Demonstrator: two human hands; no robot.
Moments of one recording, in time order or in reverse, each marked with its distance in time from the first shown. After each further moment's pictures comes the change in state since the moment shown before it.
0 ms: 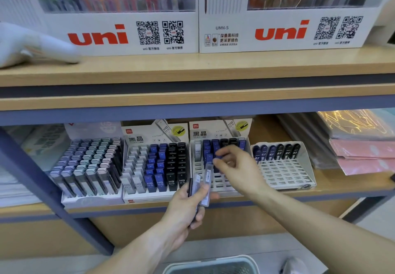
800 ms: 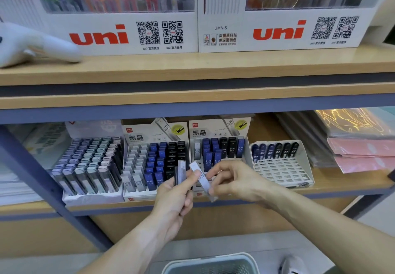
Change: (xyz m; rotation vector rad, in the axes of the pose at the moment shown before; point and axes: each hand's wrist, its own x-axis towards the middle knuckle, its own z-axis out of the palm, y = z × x) left_hand -0.005 0.019 -0.006 -0.183 0.156 0.085; right_hand -0.022 -0.018 -0.022 0.193 -0.545 0.164
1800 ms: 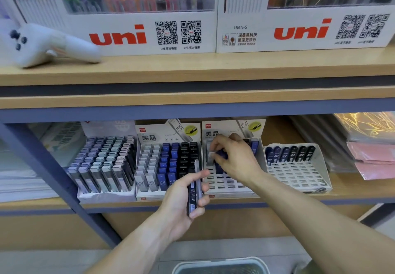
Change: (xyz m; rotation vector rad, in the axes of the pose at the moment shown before) left_hand -0.005 0.021 -0.010 -0.108 -0.154 -0.221; right_hand 0.081 0.001 0.005 -0.641 0.507 -0.457
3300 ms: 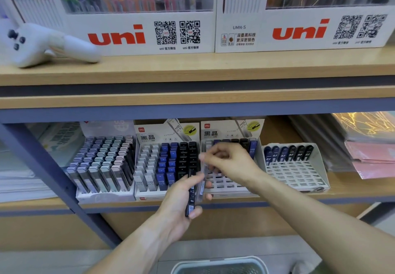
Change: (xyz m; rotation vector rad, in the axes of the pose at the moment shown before) left_hand 0.000 -0.006 0.001 0.086 0.095 0.062; right_hand -0.015 -0.033 -0.019 0.546 -0.192 0.375
